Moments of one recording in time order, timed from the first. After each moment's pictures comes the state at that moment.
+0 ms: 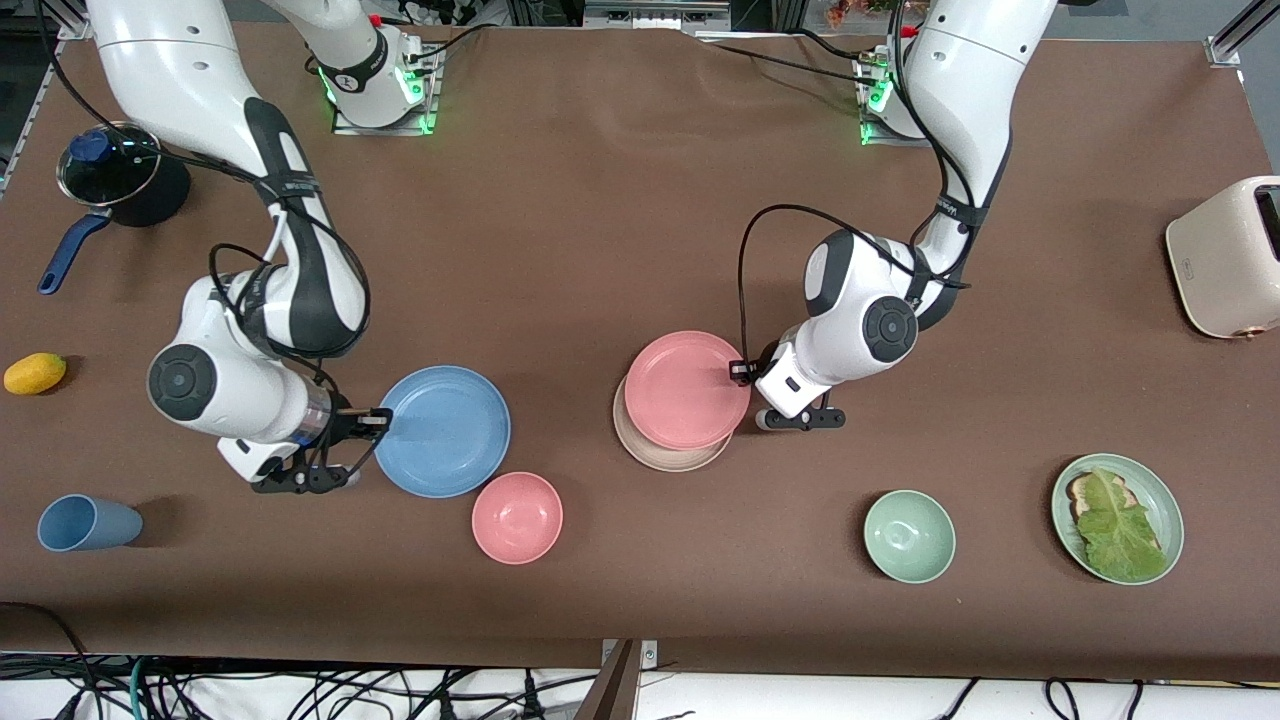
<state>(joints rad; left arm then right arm) -0.46 0.64 0.01 -1.69 -0.49 2.32 -0.22 0.26 0.65 -0.09 -1.49 0.17 2.09 0.07</state>
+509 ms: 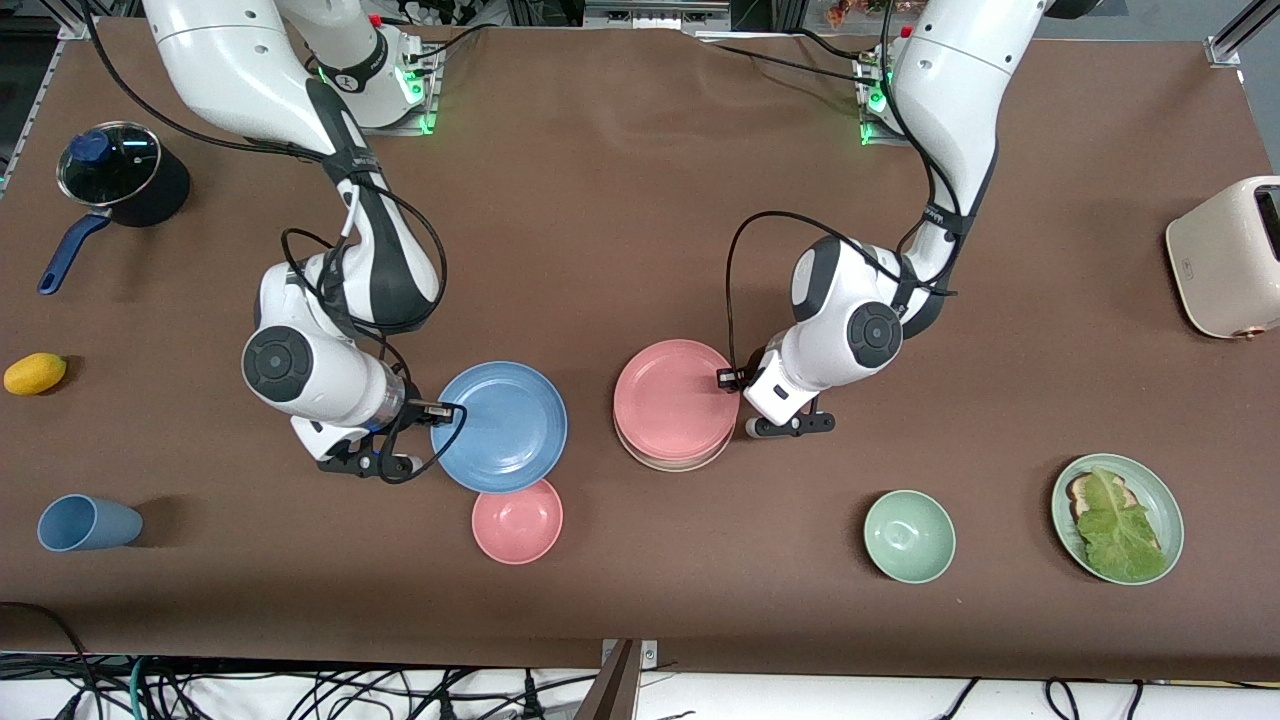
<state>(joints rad) -0.48 0.68 0.01 -1.65 -0.49 2.32 -0.27 0.37 0.65 -0.09 -1.48 0.17 2.09 0.30</state>
